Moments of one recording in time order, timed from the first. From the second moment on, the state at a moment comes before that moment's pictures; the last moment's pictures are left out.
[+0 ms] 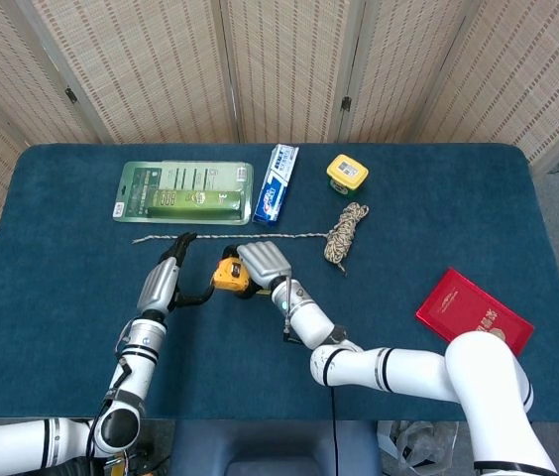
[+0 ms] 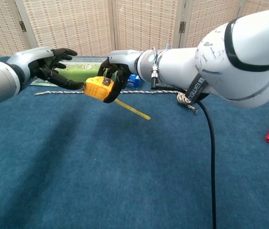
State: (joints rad) left arm -0.71 -1.59 -0.39 -1.78 0.65 1.20 0.25; right arm 1.26 -1.75 0.33 -1.29 -0.49 0.73 -0.39
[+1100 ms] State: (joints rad) left arm -0.72 -1.60 -0.39 -1.76 0.61 1.18 0.26; right arm 1.29 -1.76 0.31 -1.23 -0.53 0.67 -0.32
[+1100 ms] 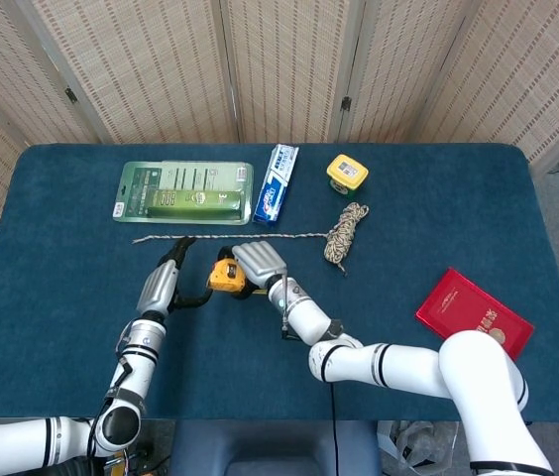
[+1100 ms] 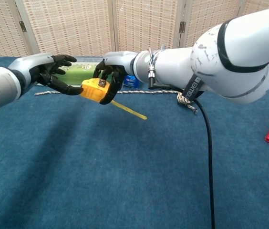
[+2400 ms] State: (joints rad) left arm -0.73 -1.60 -0.40 -1.73 0.57 1.21 0.31; right arm 1.27 -1.73 0.29 -1.26 -0.57 0.68 -0.29
